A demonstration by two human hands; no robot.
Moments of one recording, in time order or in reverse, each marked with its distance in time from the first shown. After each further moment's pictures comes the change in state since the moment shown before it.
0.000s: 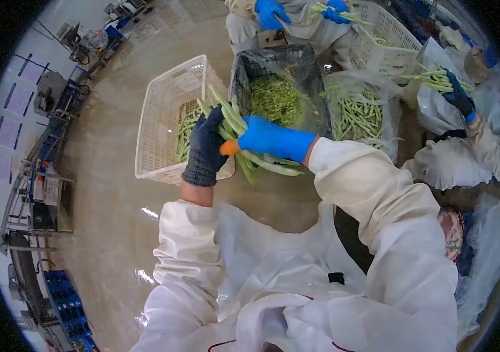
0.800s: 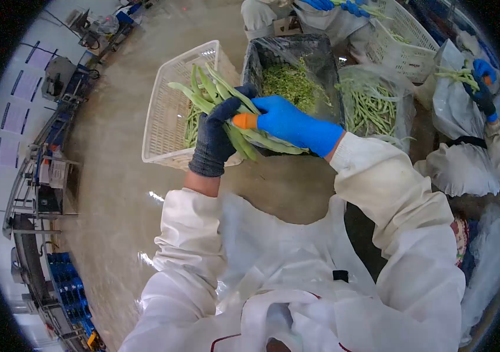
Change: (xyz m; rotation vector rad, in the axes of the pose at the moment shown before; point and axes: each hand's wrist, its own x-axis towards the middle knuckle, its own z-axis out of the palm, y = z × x) left_hand 0.000 0.028 0.016 -0.500 -0.051 -0.260; right_hand -0.006 0.005 -0.005 0.043 0.144 -0.116
